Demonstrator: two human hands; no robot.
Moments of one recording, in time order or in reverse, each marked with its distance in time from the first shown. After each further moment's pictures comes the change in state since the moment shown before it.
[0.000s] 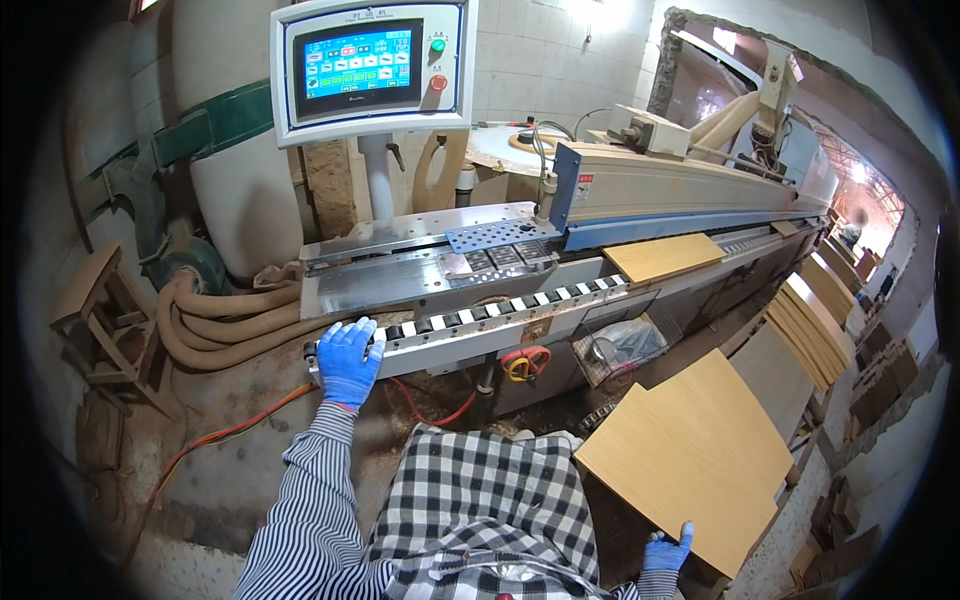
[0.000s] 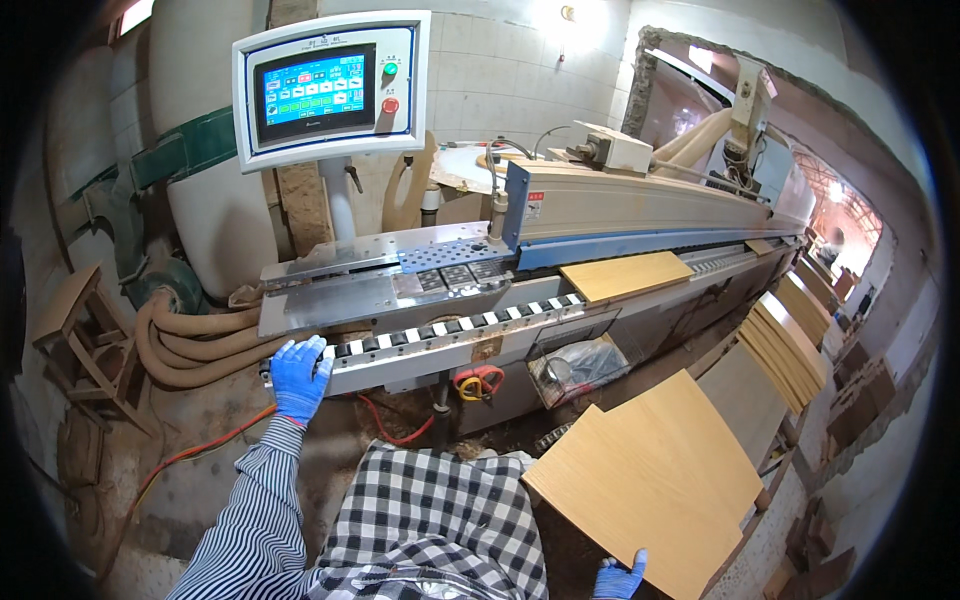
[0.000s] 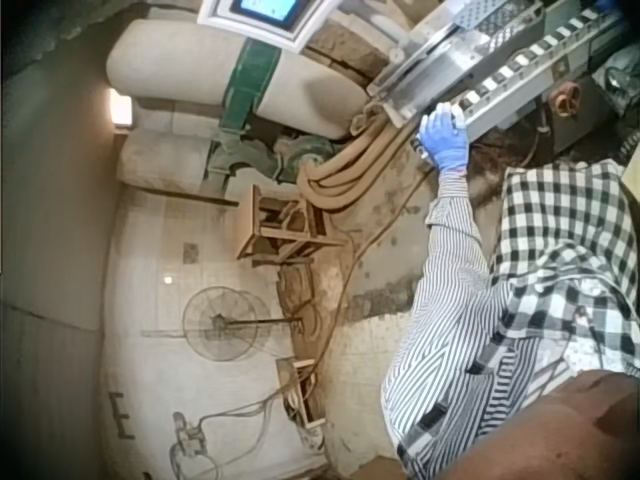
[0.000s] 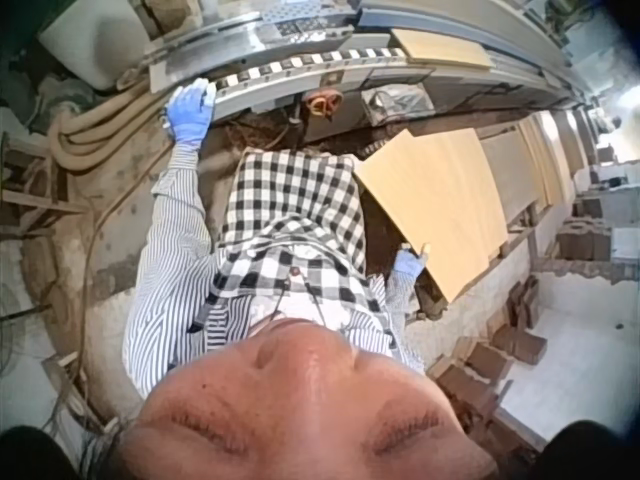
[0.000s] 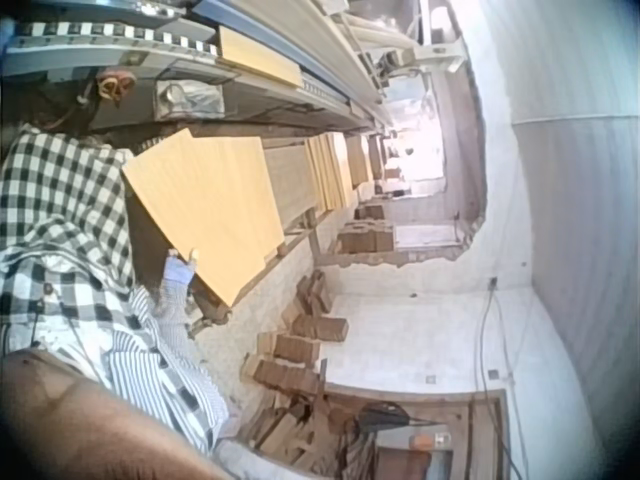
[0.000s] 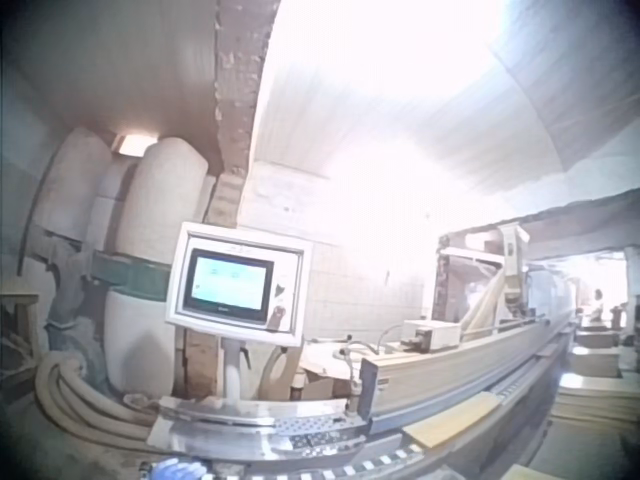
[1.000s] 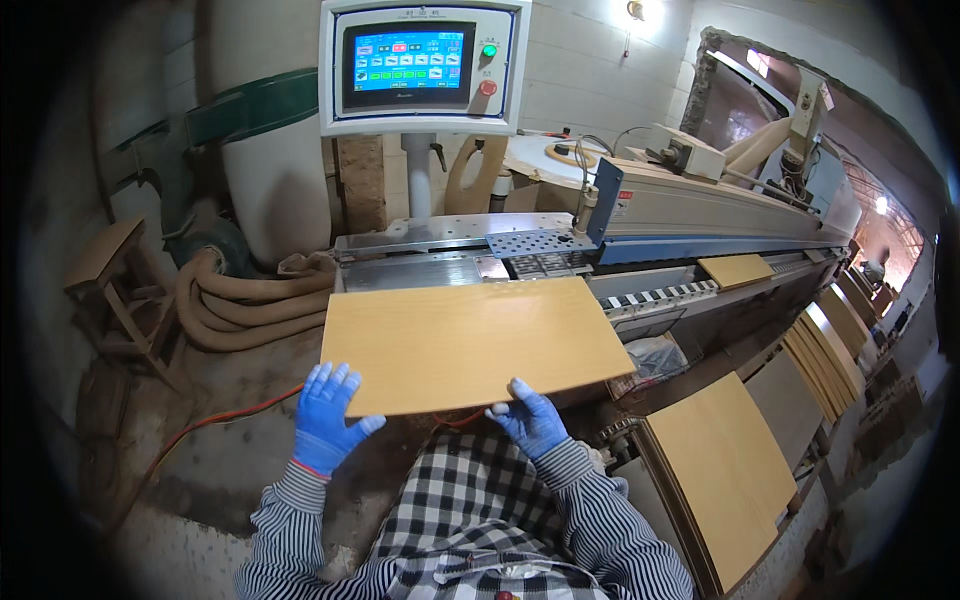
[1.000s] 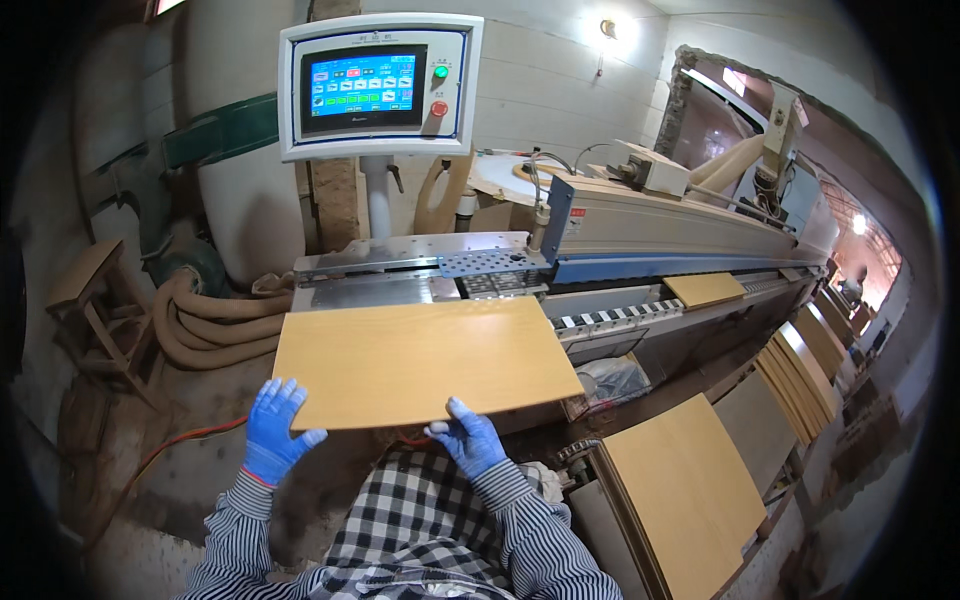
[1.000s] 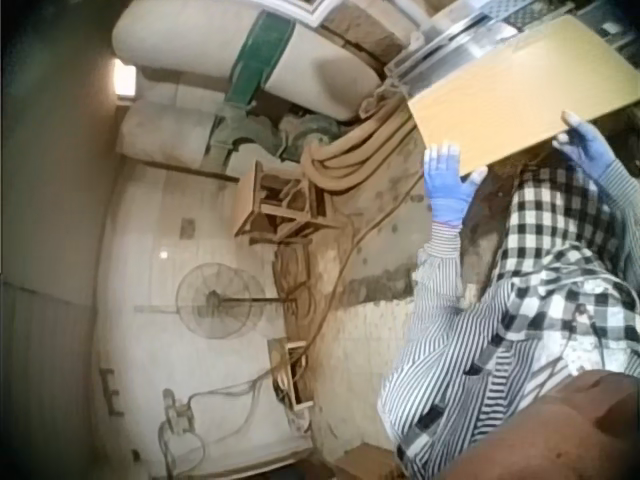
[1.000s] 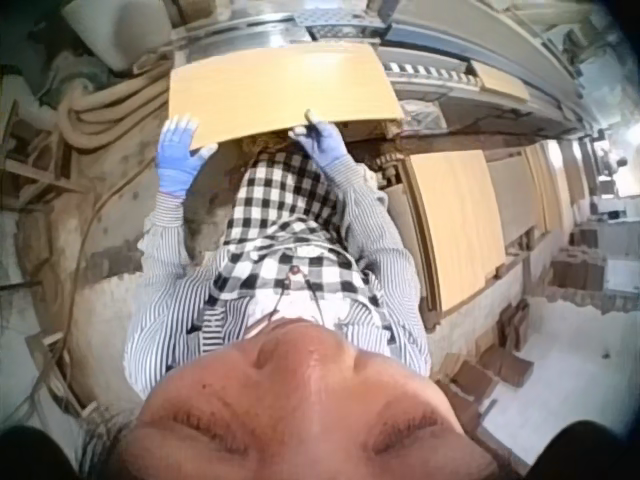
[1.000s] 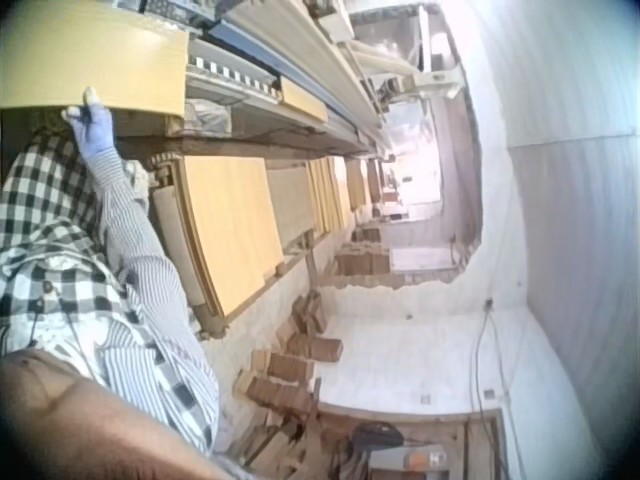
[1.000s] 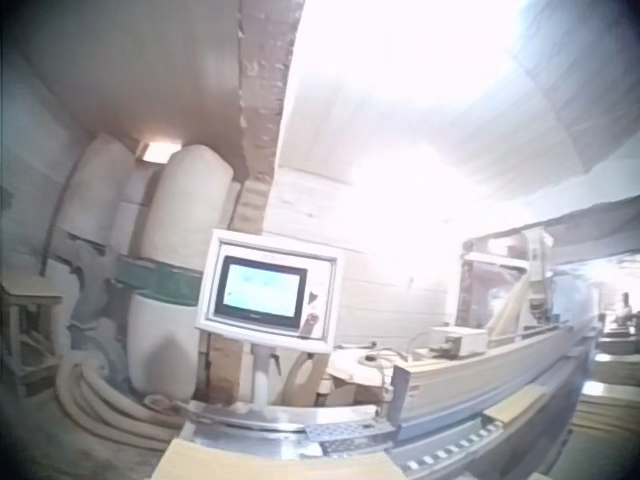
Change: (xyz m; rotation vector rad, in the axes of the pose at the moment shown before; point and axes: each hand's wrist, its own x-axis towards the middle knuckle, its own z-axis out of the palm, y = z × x) left_hand -0.067 -0.005 -0.120 0.007 -0.197 0.036; right_hand -0.099 0.246 0.348 -0.452 -0.911 0.690
